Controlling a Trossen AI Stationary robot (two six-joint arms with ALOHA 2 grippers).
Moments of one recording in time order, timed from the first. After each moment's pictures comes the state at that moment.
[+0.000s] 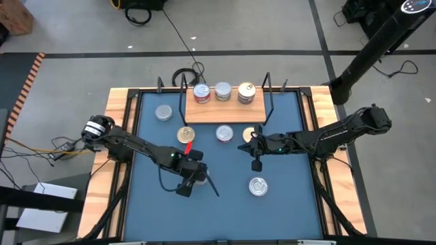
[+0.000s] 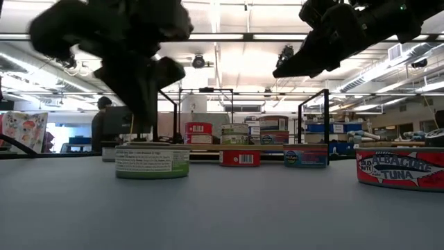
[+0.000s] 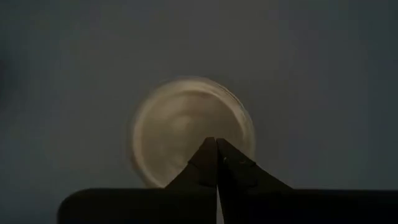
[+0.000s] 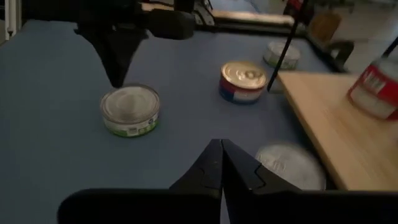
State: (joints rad) left arm -0.31 1.66 1.10 -0.60 -0.07 0.00; right arm 0.14 1.26 0.58 0.24 0.27 0.03
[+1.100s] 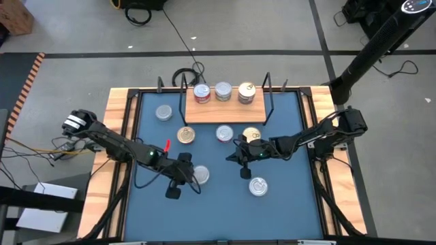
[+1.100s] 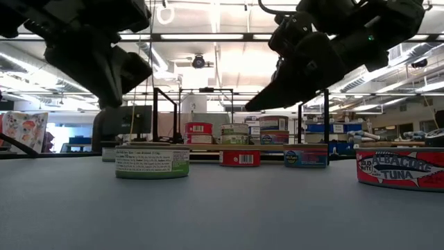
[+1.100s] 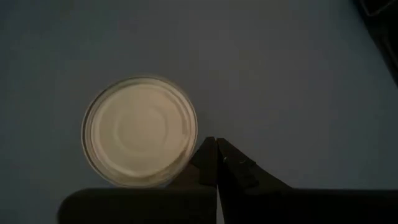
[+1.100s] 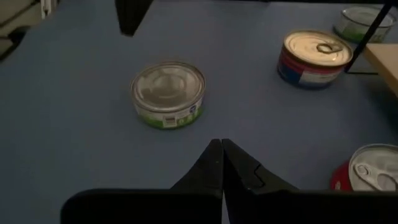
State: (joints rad) left arm -0.38 1.39 0.79 -0.28 -0.01 -0.17; right arm 0.12 1.60 0.65 0.46 0.08 0.05
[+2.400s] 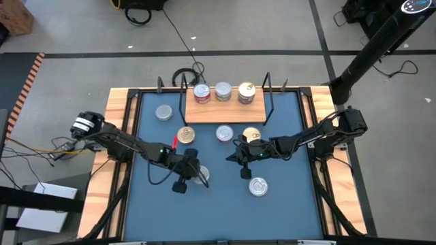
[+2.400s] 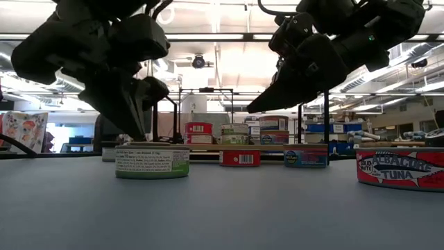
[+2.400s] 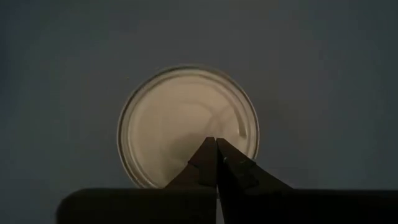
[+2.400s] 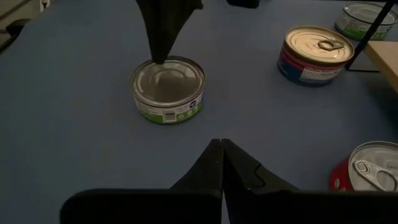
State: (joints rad) left arm -0.27 1.51 0.79 -0.22 0.00 -0.02; right arm 0.12 1.60 0.65 0.44 0.08 0.04
